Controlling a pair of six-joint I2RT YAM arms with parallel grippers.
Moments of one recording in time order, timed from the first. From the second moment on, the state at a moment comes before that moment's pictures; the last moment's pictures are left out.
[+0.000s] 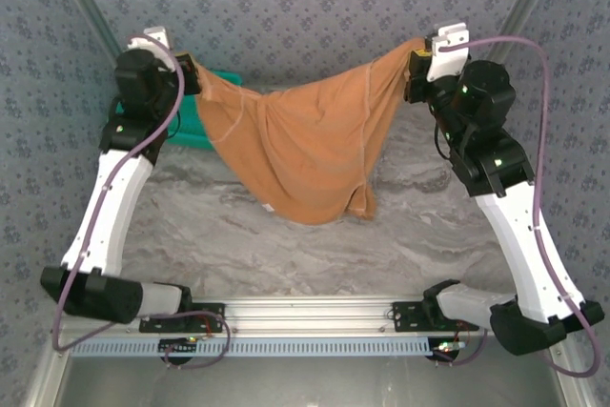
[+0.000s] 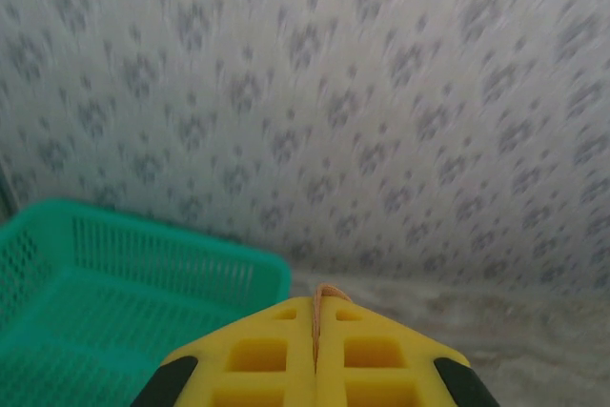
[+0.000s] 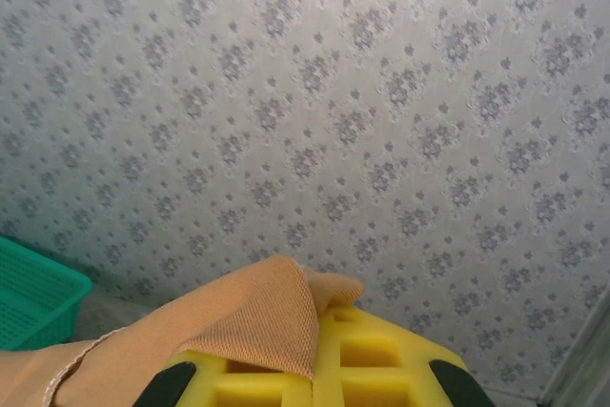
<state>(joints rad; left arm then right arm) -0.18 1.35 1.52 -0.37 -0.06 -0.25 0.37 1.21 1.62 -0.42 0.19 -0.12</state>
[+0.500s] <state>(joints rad) -0.23 1.61 1.40 -0.32 0.04 -0.36 0.38 1.82 1.42 -0.63 0.31 0.01</state>
